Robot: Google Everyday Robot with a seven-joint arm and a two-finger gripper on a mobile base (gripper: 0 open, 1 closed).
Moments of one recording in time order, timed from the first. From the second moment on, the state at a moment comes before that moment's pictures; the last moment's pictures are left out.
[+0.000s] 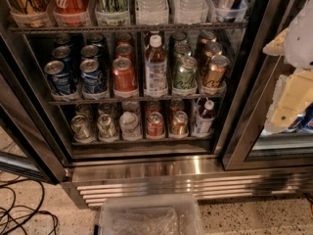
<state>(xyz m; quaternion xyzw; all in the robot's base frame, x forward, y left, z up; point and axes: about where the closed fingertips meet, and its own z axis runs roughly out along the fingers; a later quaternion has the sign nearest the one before) 0.438 -0.217 0.976 -0.60 0.78 -0.03 0.16</state>
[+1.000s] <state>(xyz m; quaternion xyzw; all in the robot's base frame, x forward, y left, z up) 0.418 -0.164 0.941 -0.66 0.71 0.03 0.23</state>
